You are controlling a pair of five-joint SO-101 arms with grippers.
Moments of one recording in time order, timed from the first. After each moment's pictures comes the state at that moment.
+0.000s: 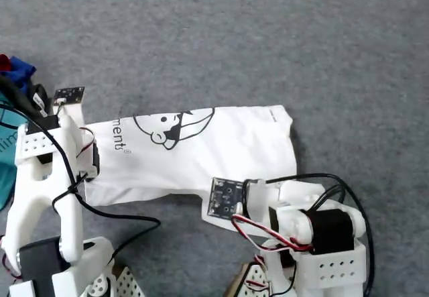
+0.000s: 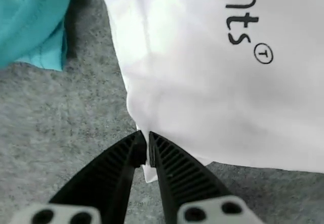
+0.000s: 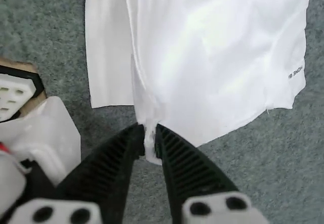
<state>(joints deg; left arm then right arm) -19.0 -18.4 39.3 73.9 -16.3 -10.1 -73.3 51.2 101.1 67.8</state>
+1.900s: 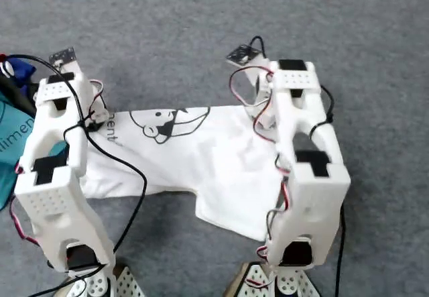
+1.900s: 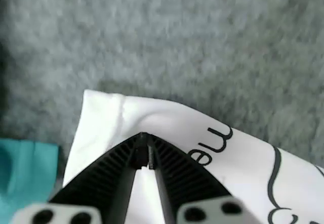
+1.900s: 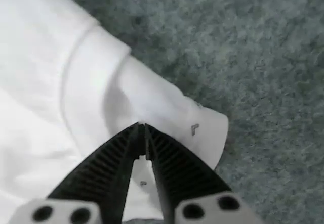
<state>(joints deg) -16.1 28.5 -1.9 61.3 3.6 -1.5 32.4 -8.2 71.6 34.7</state>
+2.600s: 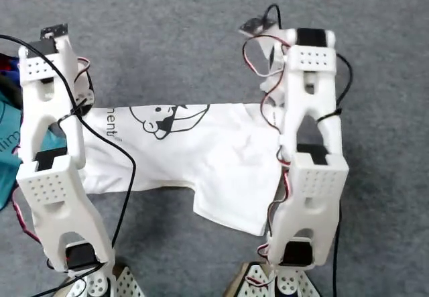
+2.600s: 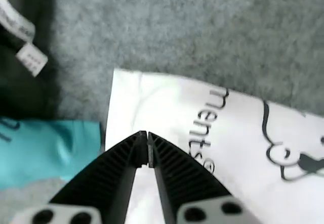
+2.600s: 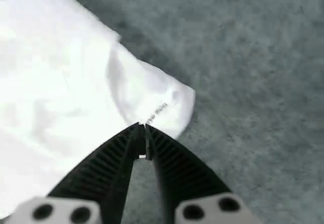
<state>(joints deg) -17.4 32.8 -32.6 93.8 -5.4 -2.9 34.9 -38.0 96.7 34.6</state>
